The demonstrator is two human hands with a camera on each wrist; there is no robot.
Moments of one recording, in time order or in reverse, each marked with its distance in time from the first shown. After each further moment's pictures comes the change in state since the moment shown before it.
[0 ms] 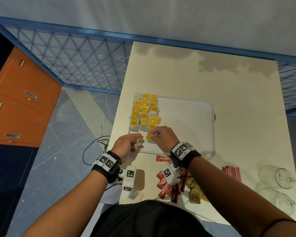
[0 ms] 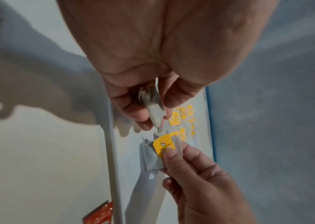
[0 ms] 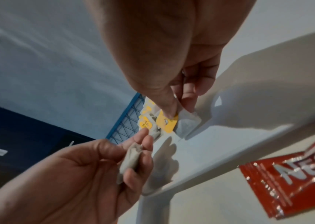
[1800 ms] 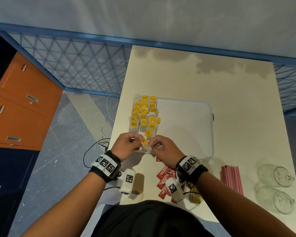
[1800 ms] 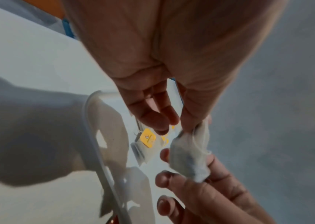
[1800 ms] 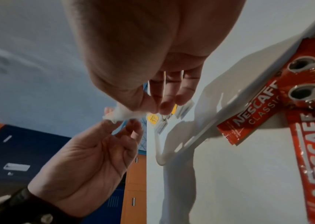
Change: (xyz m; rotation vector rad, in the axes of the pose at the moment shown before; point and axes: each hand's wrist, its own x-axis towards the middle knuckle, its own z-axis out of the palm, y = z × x) left_hand -0.014 0.008 -0.003 0.327 -0.137 0.334; right_hand -0.057 0.000 0.006 0.357 -0.051 -0.054
